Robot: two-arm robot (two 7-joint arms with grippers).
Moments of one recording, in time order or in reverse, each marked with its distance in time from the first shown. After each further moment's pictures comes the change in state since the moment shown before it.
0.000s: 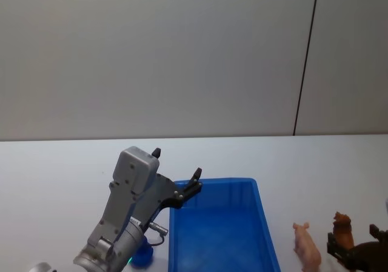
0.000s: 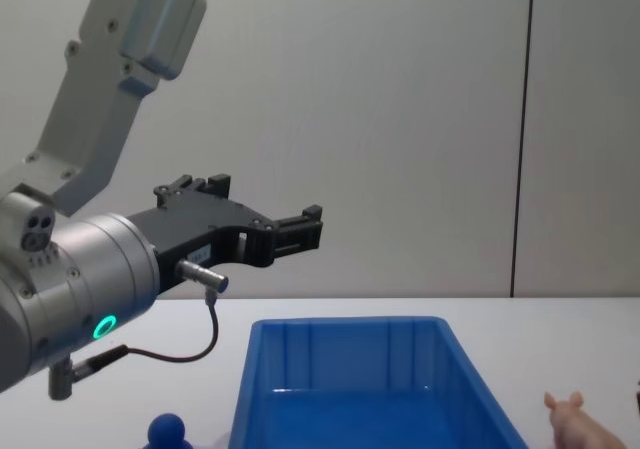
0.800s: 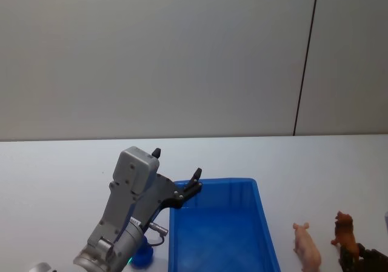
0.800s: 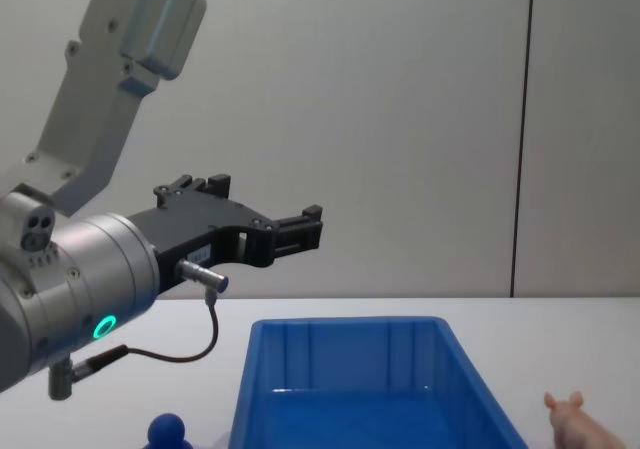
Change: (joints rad) left arm 0.000 0.000 0.000 0.000 0.000 0.000 0.000; right arm -0.019 -0.011 0.006 0.041 0.014 -0.003 0.016
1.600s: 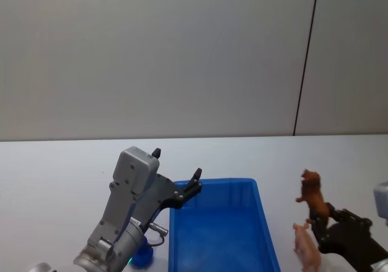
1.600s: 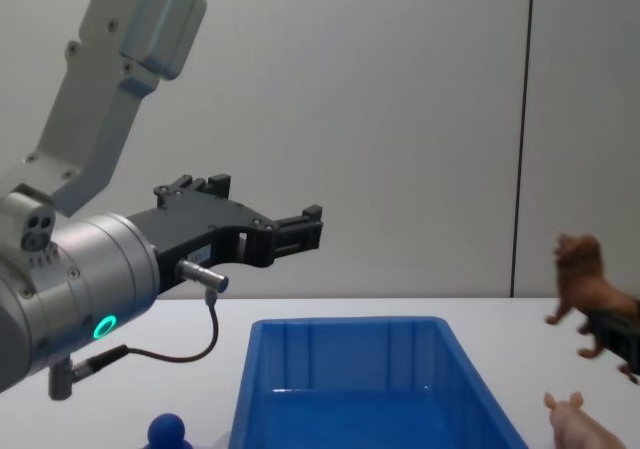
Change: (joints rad) left arm 0.000 0.000 0.000 0.000 0.000 0.000 0.000; right arm 0.018 -0.008 -0.015 -0.110 -0.053 -0.110 0.143
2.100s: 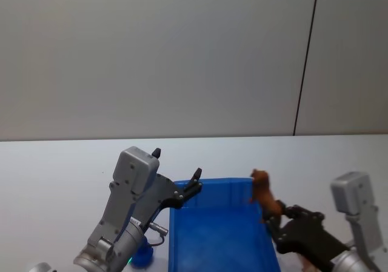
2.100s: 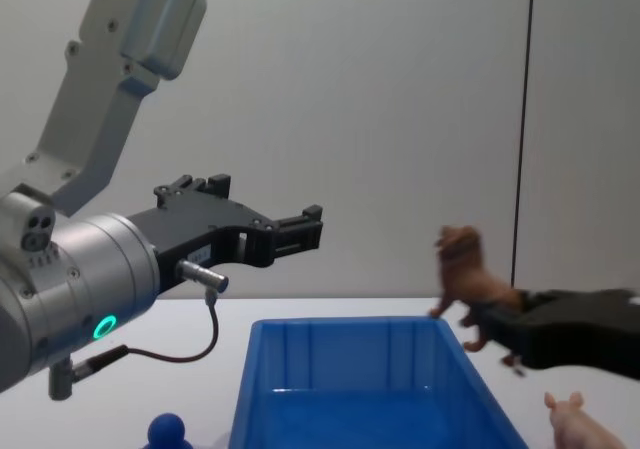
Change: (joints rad) left arm 0.000 0.000 0.000 0.000 0.000 0.000 0.000; right arm 0.082 -0.066 -0.055 0.051 -0.035 0.008 0.190
